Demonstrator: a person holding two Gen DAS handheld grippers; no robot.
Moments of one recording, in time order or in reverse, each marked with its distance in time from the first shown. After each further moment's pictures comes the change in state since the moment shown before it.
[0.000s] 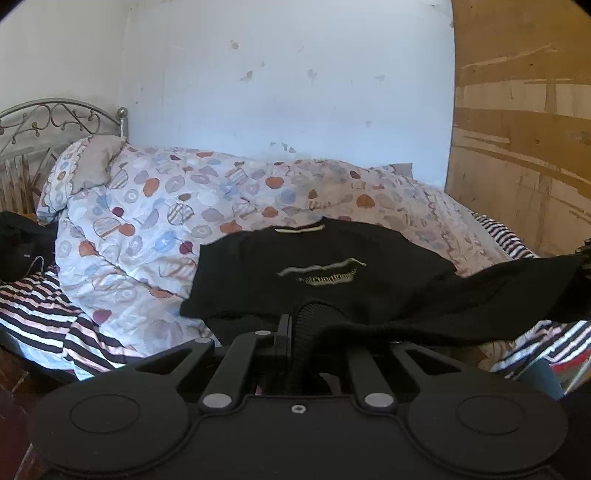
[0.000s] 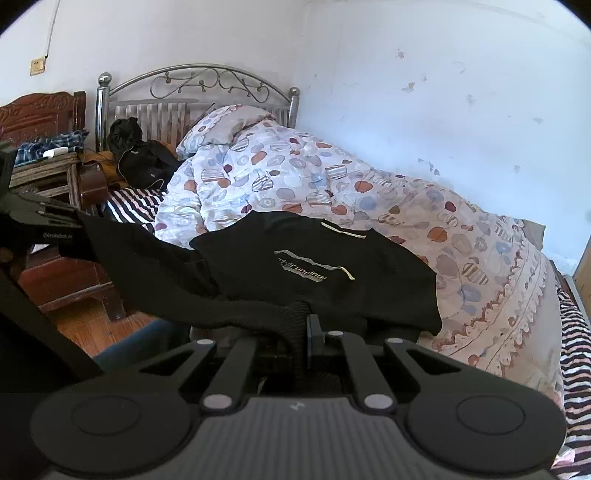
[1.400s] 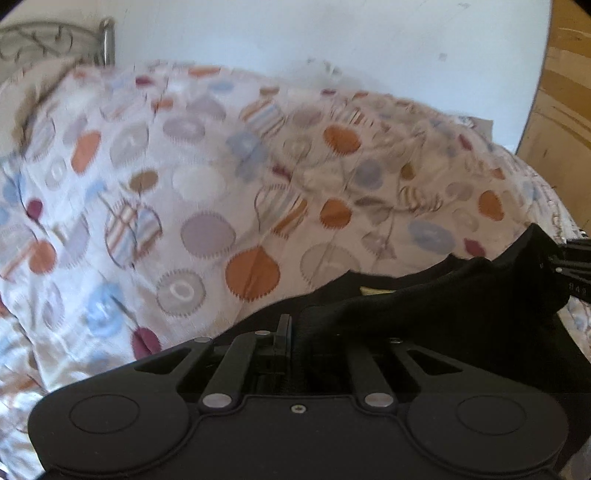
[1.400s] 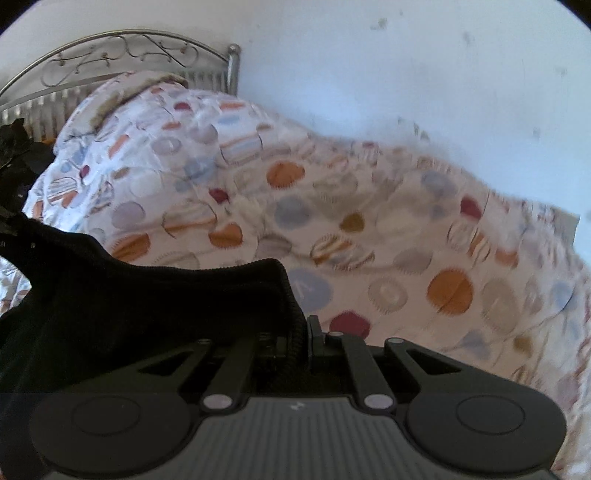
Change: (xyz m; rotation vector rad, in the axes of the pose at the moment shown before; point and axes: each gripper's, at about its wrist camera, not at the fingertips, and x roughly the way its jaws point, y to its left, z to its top) left arm 0.444 0.130 0.173 -0.100 0.320 0.015; right arm 0.467 -0.206 0.132 0.104 0.134 -0.053
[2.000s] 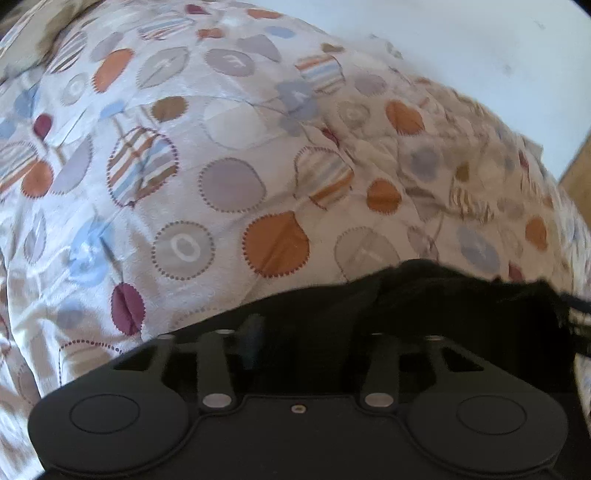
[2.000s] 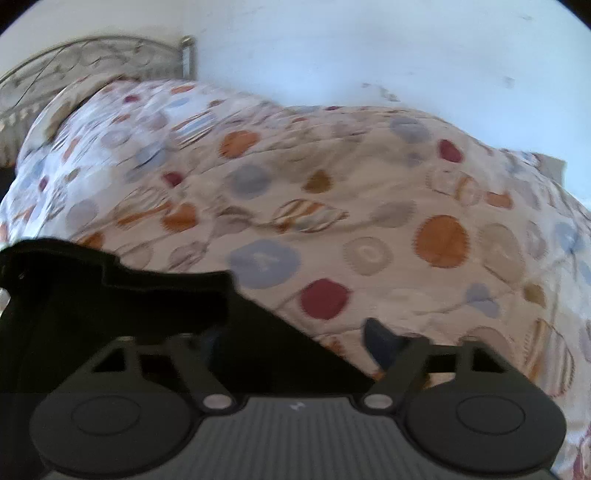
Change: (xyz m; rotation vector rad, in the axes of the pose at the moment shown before) left arm 0.046 0.024 0.004 -0.239 0.076 0.034; right arm 0.025 -0.037 -0.018 0.178 0.026 -0.050
